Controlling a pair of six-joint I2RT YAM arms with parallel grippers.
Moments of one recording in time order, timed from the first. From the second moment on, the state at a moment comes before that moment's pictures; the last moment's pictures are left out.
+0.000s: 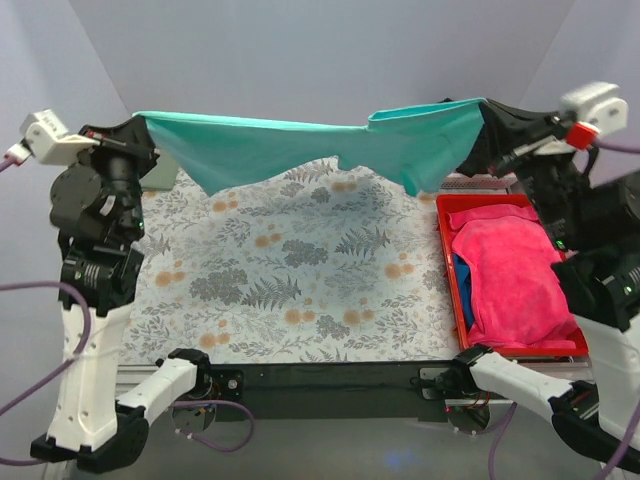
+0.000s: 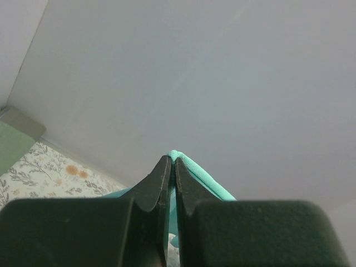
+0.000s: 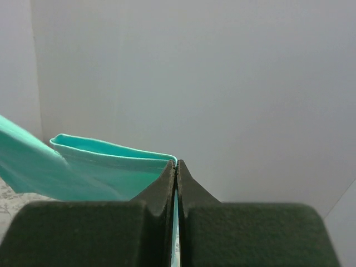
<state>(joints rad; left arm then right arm) -0.20 0.98 1.55 -0.32 -0.44 -0.61 0.57 1.02 1.77 -0.38 0.09 -0.24</state>
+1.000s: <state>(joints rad) -0.20 1.18 1.13 -0.28 -0.59 -0.79 0.55 1.39 1.41 -0.07 0.01 -0.19</state>
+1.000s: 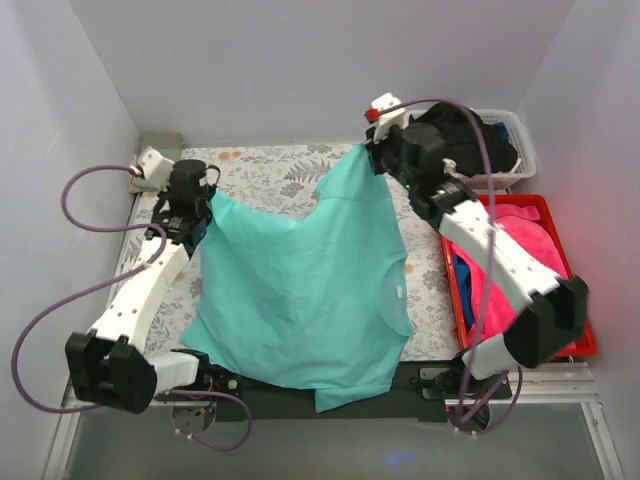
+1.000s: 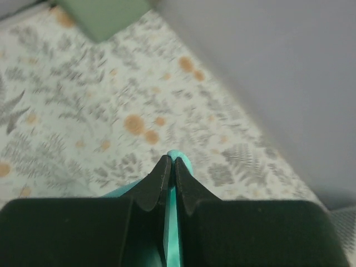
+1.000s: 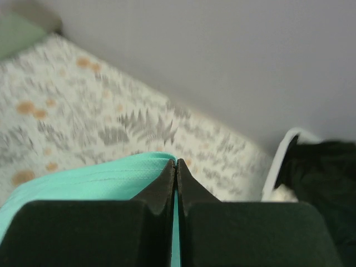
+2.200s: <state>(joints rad) 0.00 2.27 1.75 -0.09 -0.45 -0.86 0.28 2.46 2.17 0.02 -0.11 -0.02</state>
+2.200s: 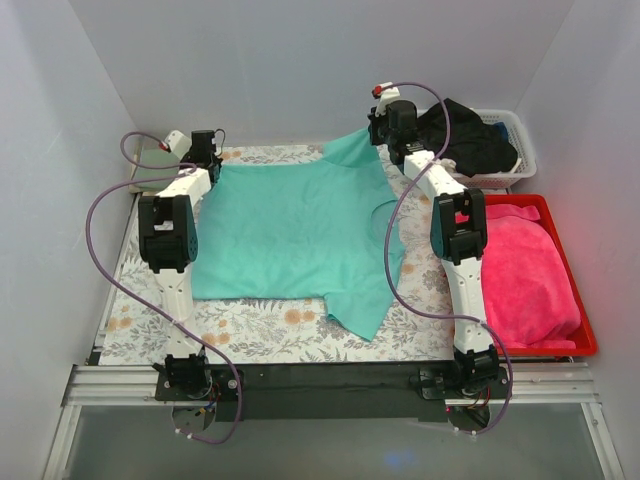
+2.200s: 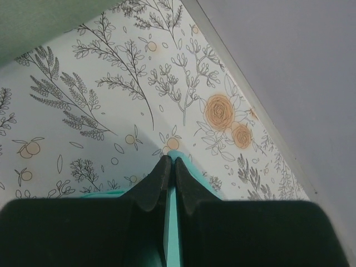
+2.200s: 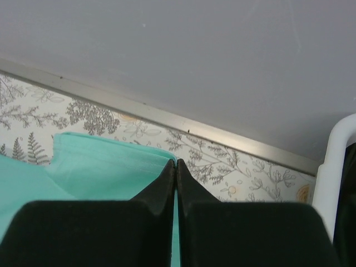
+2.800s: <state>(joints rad) -0.01 2.08 1.52 -0.07 -0.46 -0.82 0.29 2.13 1.75 0.06 -0.12 -0.02</state>
